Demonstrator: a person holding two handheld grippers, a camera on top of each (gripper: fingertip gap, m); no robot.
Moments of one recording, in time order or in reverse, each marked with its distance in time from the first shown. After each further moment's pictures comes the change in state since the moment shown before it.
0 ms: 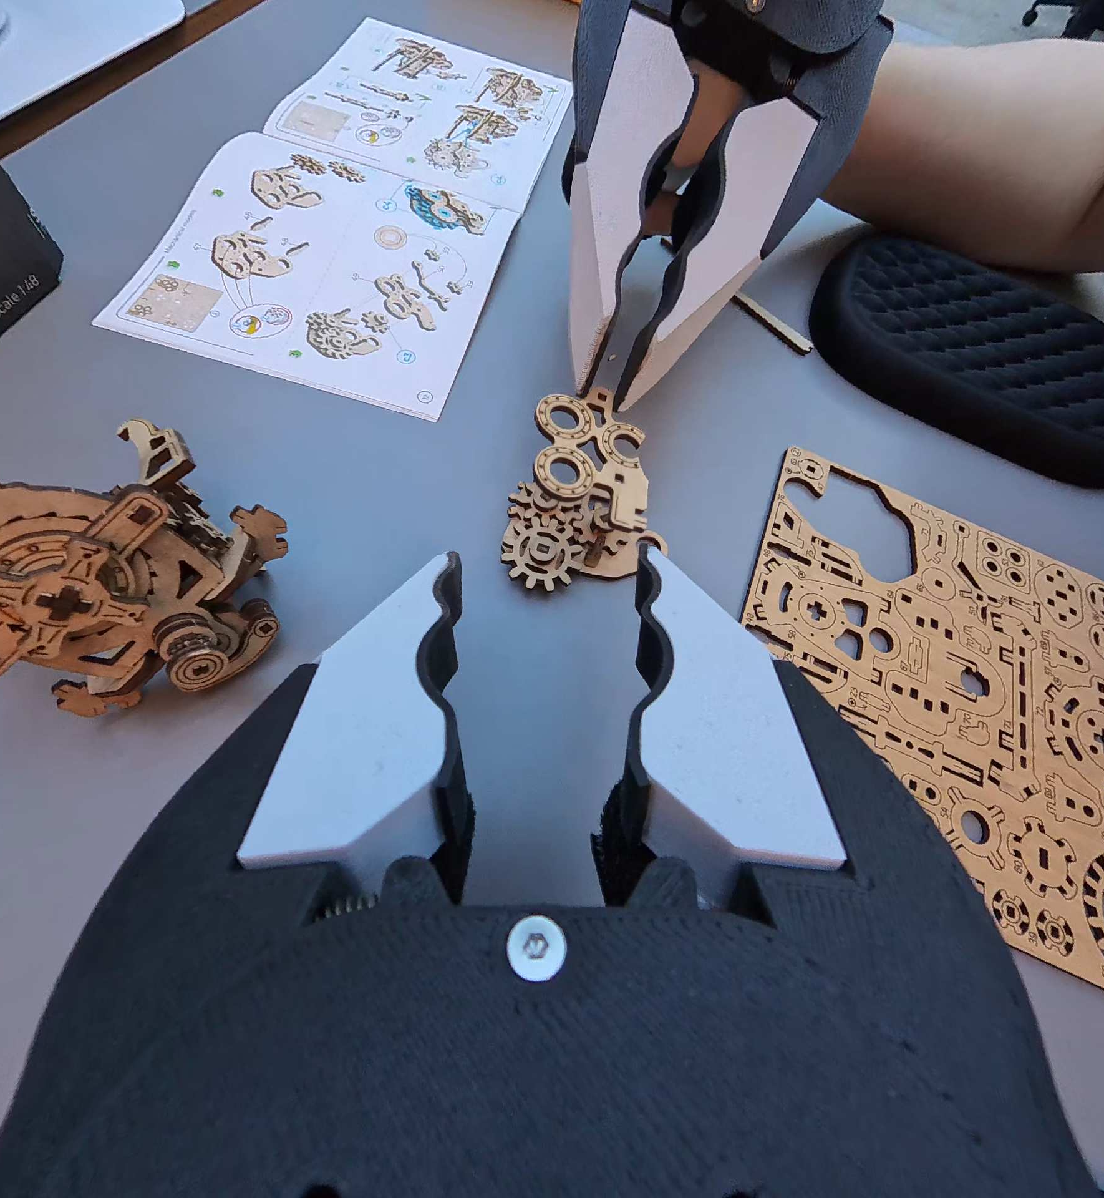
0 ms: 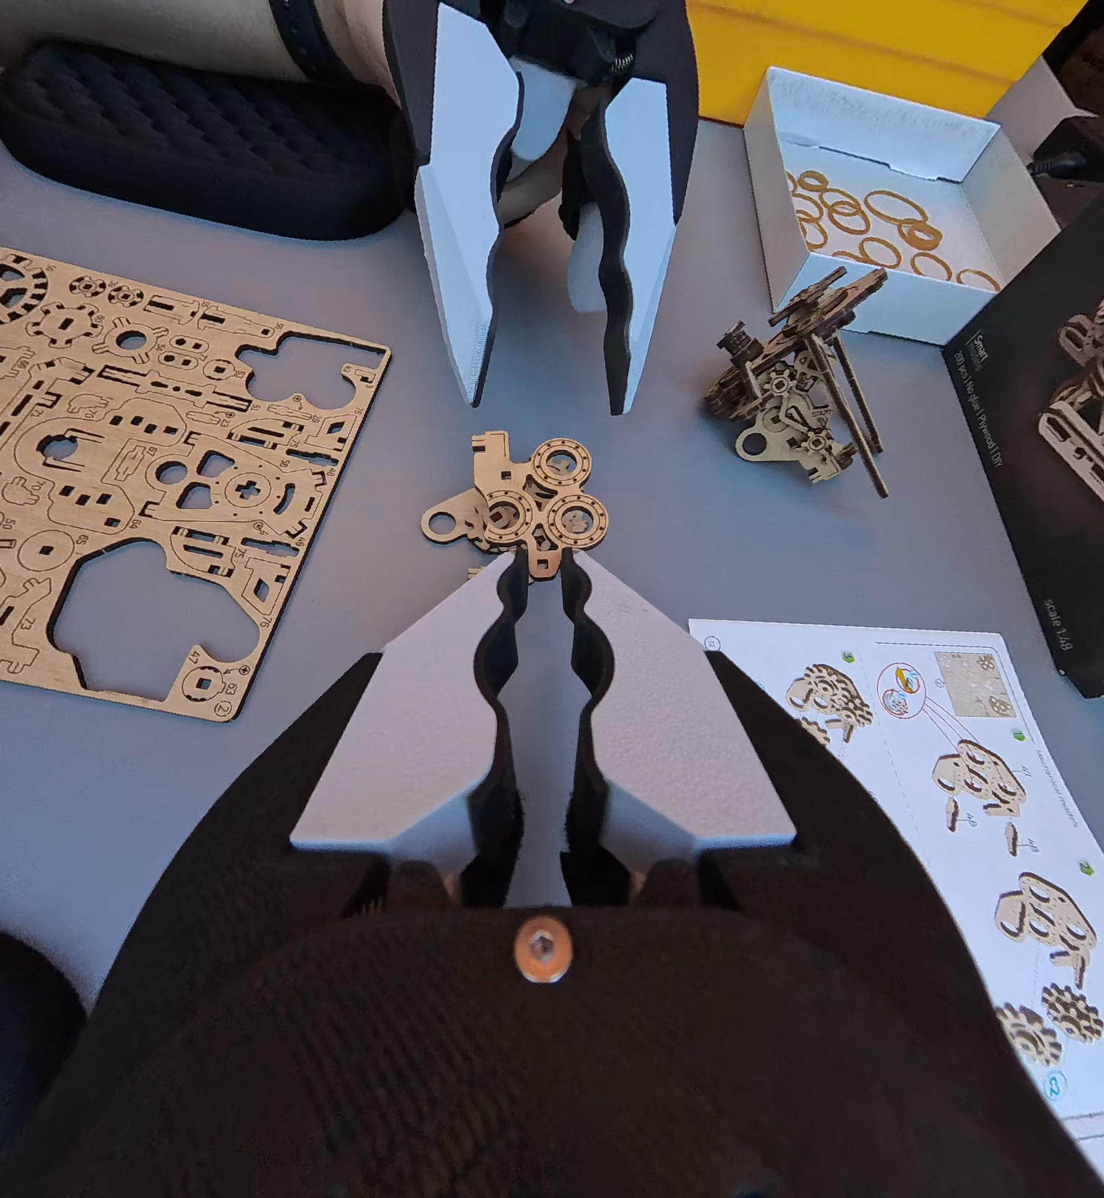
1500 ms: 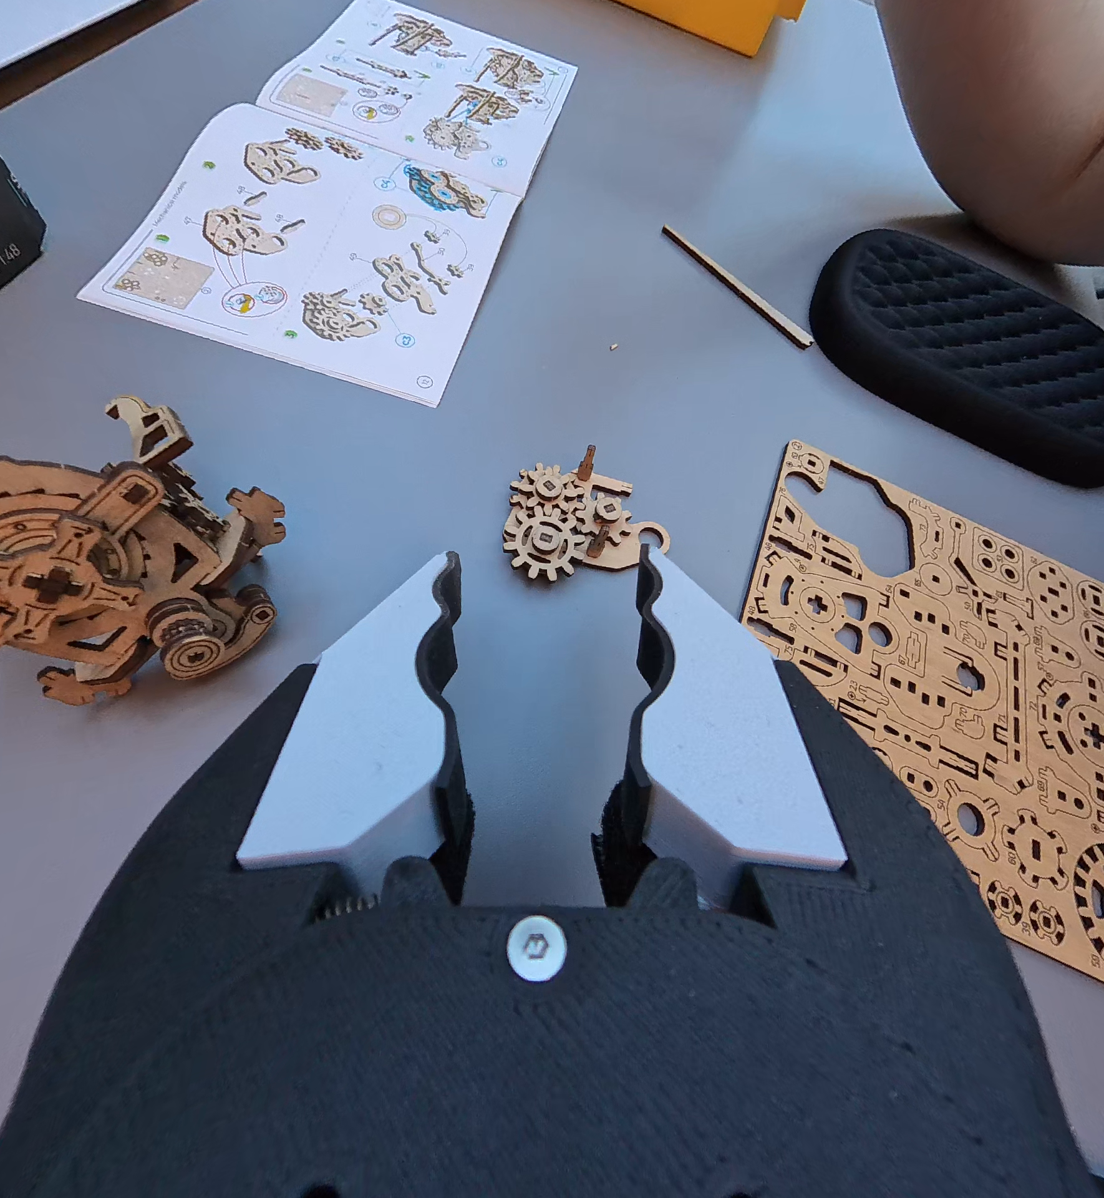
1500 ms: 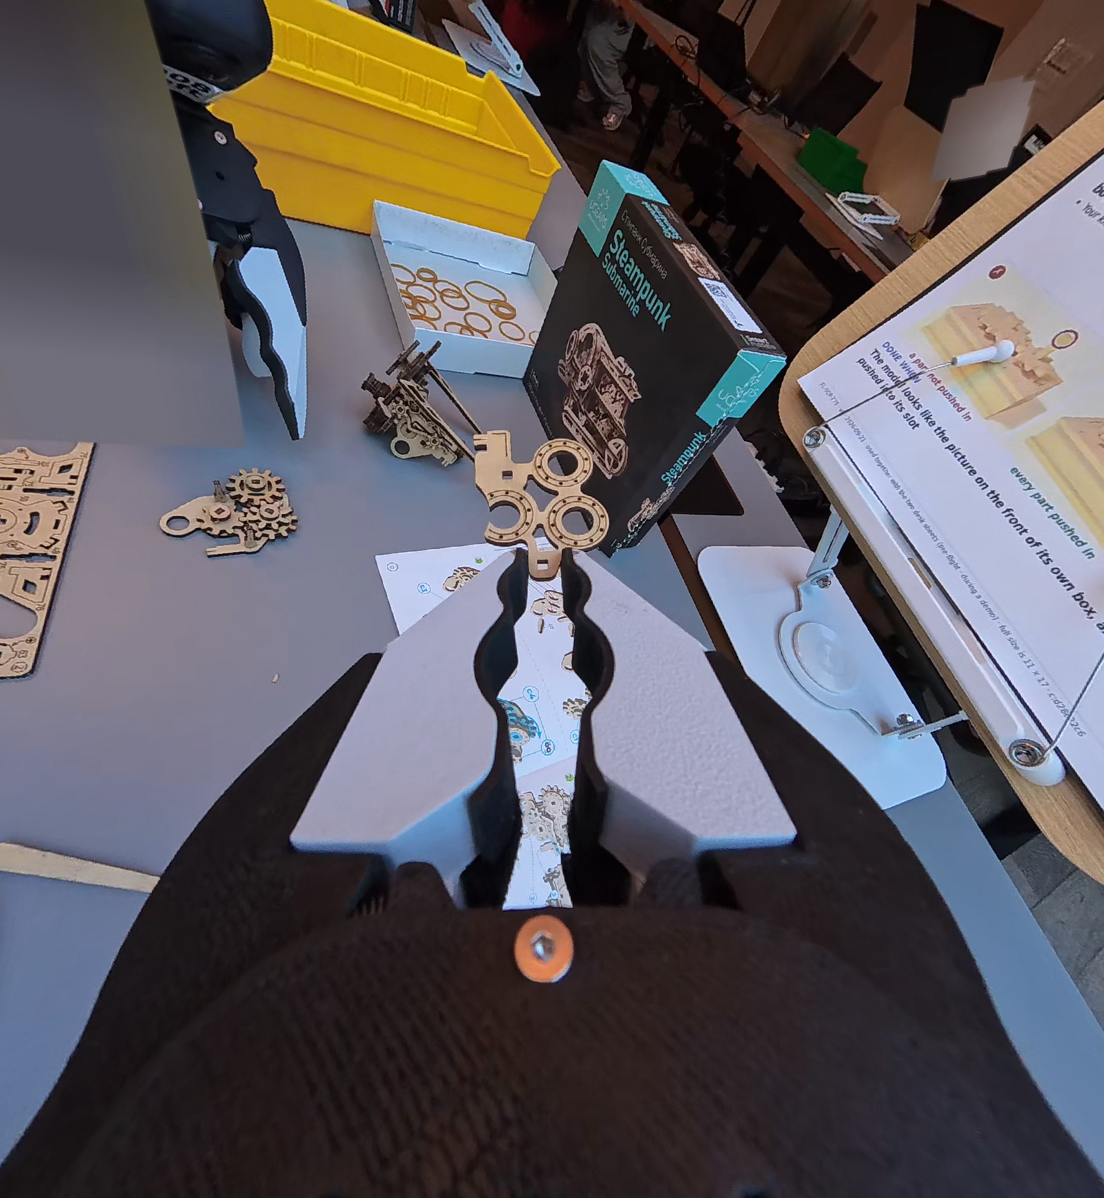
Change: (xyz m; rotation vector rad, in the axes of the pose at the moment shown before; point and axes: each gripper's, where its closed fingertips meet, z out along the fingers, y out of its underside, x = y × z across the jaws) left arm -0.001 0.004 0.001 -0.010 0.016 -0.023; right arm 0.091 -0.025 -0.152 0.065 0.454 -0.007
